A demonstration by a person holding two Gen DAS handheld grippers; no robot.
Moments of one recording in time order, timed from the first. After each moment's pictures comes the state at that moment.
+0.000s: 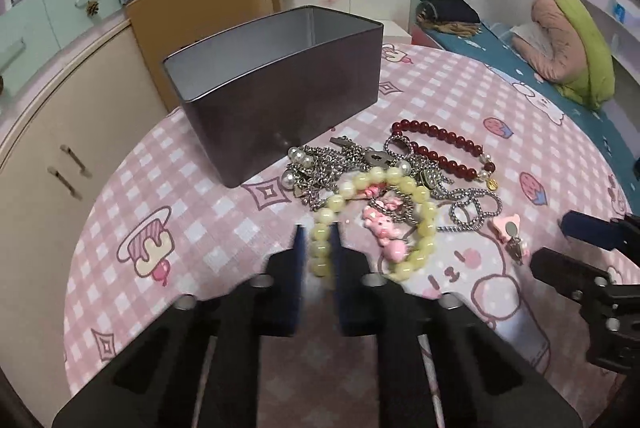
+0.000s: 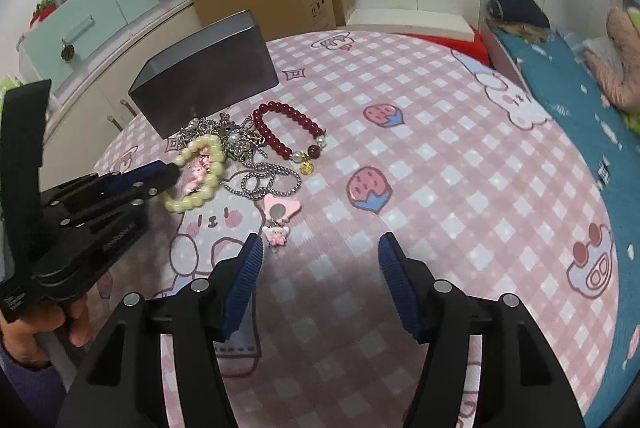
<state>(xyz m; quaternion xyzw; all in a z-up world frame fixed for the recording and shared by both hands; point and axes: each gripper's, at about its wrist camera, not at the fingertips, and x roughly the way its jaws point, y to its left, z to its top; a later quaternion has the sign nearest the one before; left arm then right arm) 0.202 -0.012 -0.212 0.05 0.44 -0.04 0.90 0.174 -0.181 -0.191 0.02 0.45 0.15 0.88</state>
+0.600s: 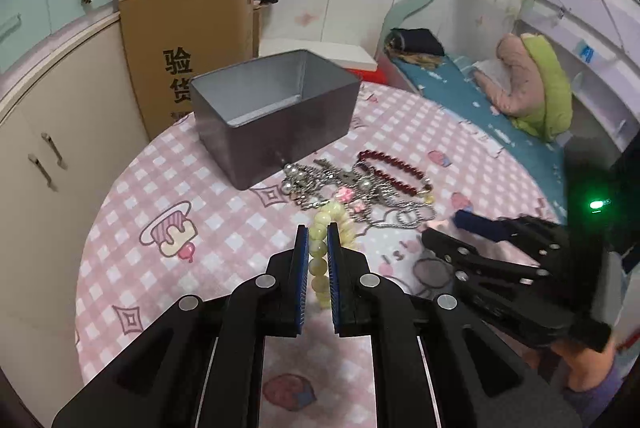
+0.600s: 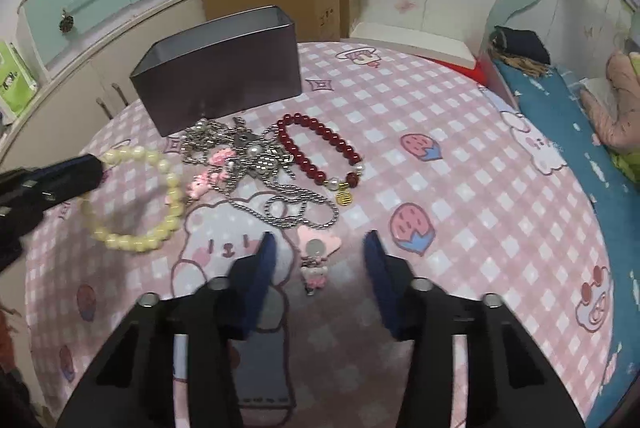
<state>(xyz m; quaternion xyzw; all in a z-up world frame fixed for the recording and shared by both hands) 0.159 0.024 -0.158 -0.02 0.41 -0.11 0.91 0.183 -0.143 -0.192 -0.04 0.43 0.13 0.89</state>
